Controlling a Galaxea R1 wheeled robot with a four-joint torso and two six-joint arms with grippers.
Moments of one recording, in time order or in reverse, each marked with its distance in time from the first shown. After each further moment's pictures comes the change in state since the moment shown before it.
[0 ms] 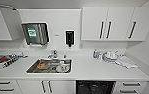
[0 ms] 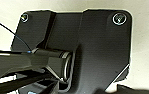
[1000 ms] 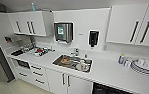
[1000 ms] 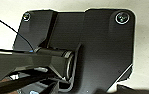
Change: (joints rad) left arm -0.004 0.061 -0.107 0.000 0.000 0.000; right arm -0.004 0.007 0.000 0.000 -0.003 -0.001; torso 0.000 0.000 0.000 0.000
